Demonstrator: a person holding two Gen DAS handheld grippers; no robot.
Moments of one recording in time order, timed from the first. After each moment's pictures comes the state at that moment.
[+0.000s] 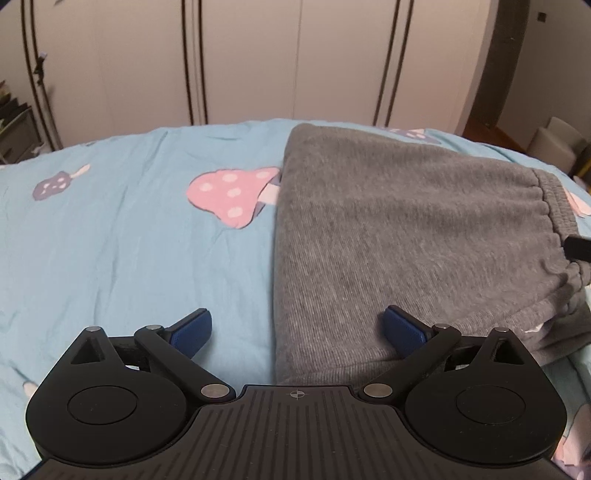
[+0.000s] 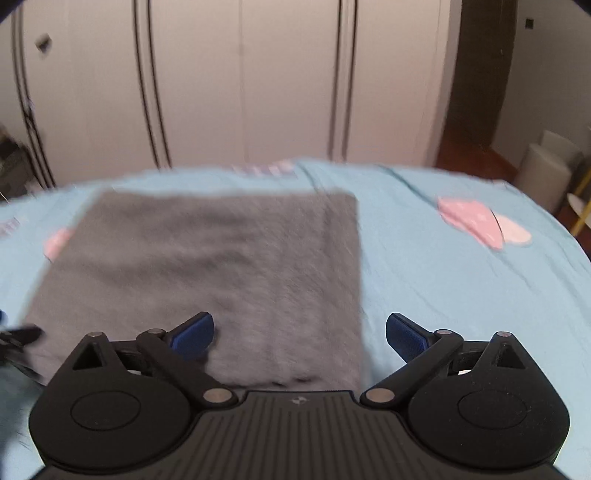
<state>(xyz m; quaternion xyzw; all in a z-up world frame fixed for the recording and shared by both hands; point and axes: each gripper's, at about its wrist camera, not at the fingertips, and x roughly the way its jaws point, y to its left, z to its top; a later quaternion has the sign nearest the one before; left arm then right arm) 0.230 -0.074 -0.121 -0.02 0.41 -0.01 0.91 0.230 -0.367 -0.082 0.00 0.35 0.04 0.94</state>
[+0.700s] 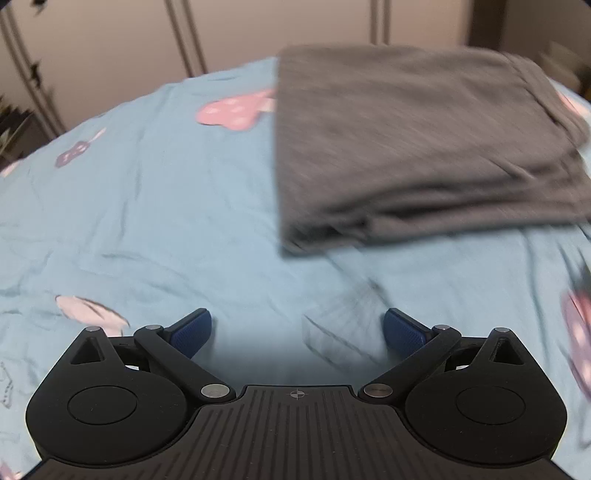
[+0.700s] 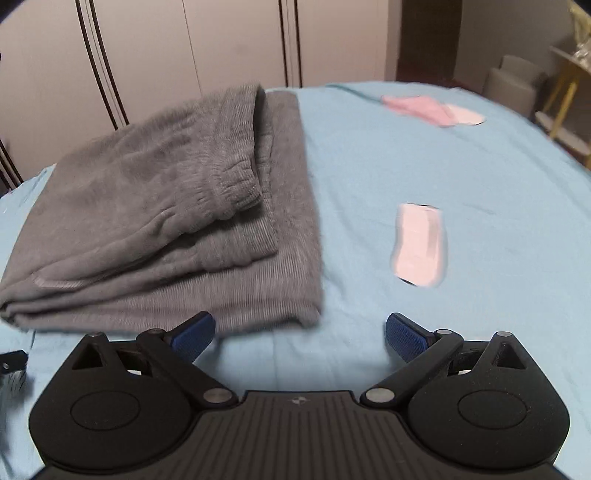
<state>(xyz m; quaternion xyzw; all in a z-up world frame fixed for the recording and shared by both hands) 0.158 -0.097 -0.142 0.07 0.48 -0.01 0.87 0.159 -0.401 -0.121 0.05 0.43 -0.04 0.90</state>
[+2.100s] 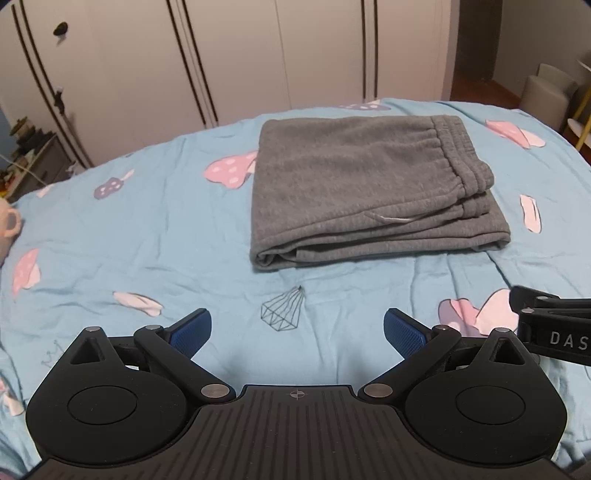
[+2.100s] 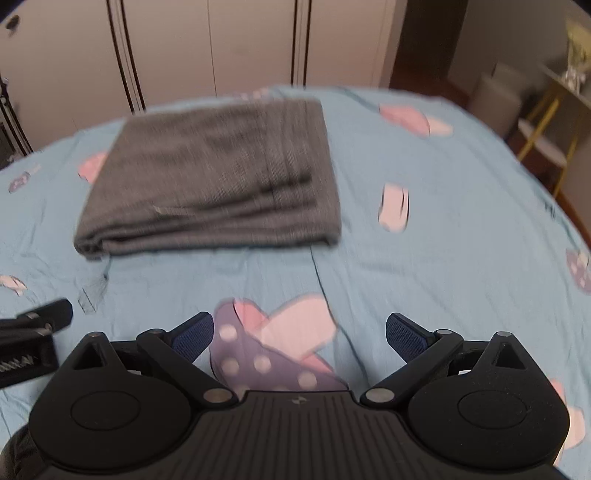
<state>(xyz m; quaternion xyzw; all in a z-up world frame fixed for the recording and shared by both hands) 0.083 -0.151 -0.031 0.06 0.44 0.01 0.89 0.077 -0.334 -0.037 0.00 0.45 -0.05 0.89</state>
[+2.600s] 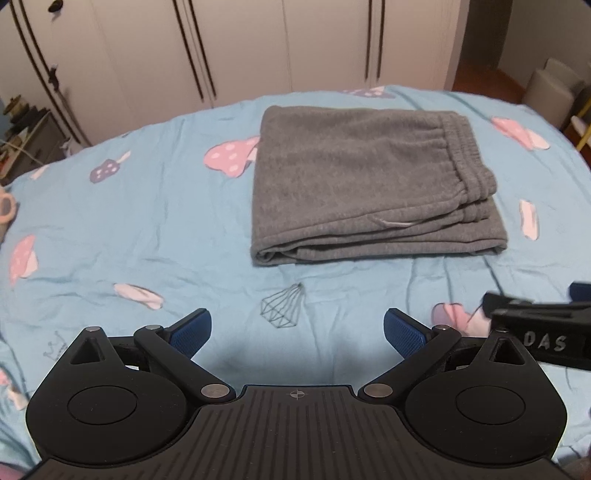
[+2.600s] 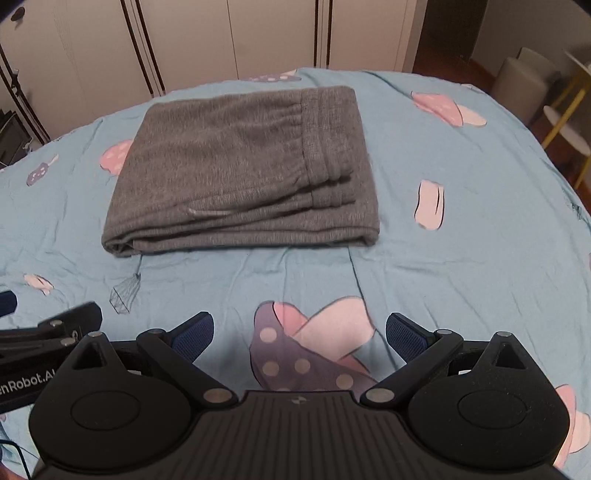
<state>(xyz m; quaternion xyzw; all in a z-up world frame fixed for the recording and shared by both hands) 0.109 -0.146 -0.012 0.04 0.50 0.02 0.87 0.107 -0.321 -0.026 0.02 0.51 -0.02 0.86</state>
